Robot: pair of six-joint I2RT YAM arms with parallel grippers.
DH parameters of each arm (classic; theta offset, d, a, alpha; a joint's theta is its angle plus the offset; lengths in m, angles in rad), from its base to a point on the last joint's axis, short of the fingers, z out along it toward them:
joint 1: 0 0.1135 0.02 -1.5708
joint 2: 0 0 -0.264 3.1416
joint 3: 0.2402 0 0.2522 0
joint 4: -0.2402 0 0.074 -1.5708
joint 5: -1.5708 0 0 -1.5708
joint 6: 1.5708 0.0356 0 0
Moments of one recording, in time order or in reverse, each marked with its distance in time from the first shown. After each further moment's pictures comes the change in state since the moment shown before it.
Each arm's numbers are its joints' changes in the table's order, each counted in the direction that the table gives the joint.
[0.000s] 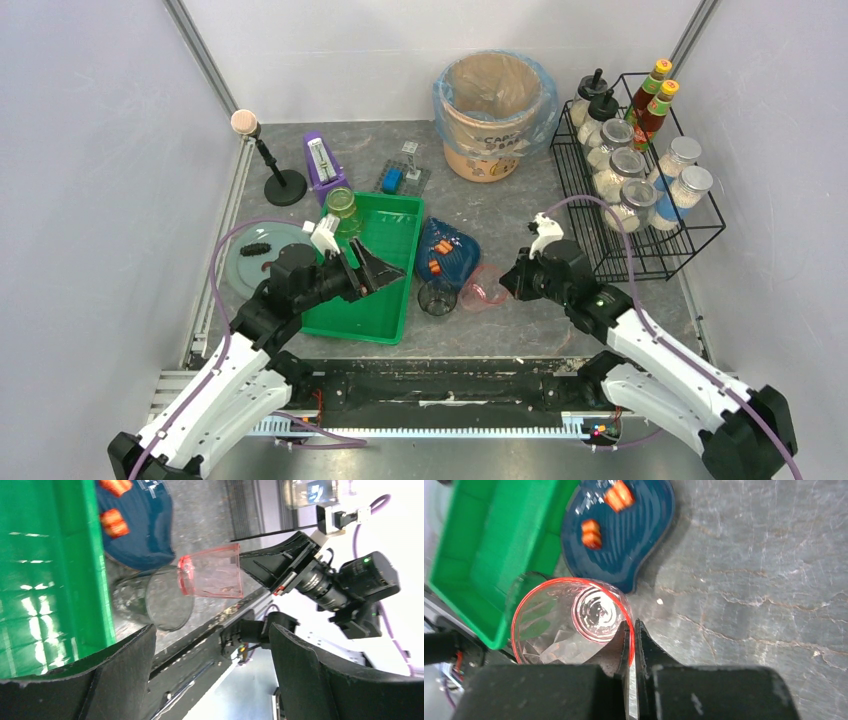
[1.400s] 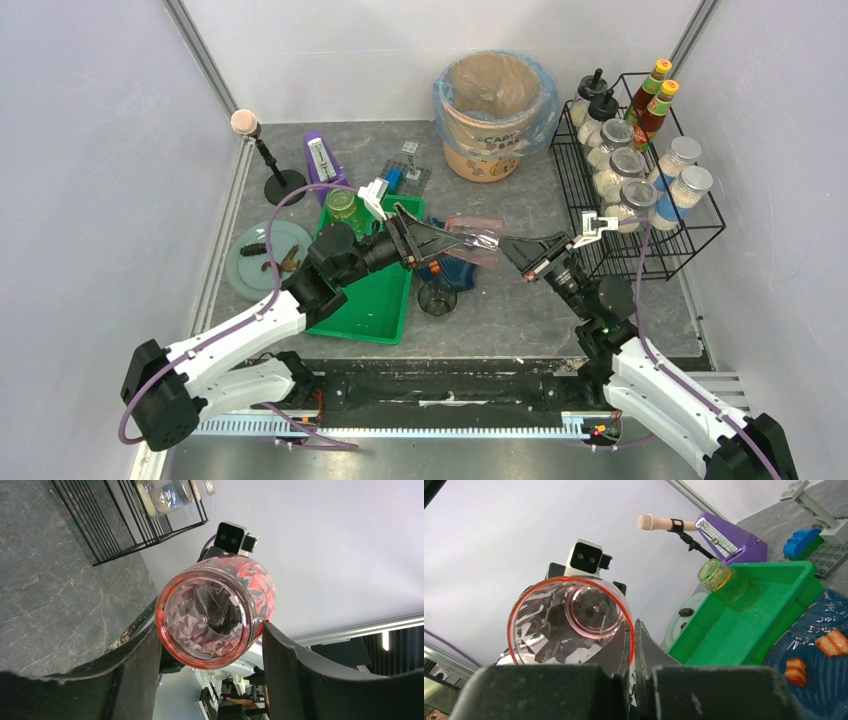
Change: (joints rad) left arm -0.280 0.391 0.134 0.686 0.046 -0.276; right arm -0.035 -0.175 -0.257 1.019 0.150 0.576
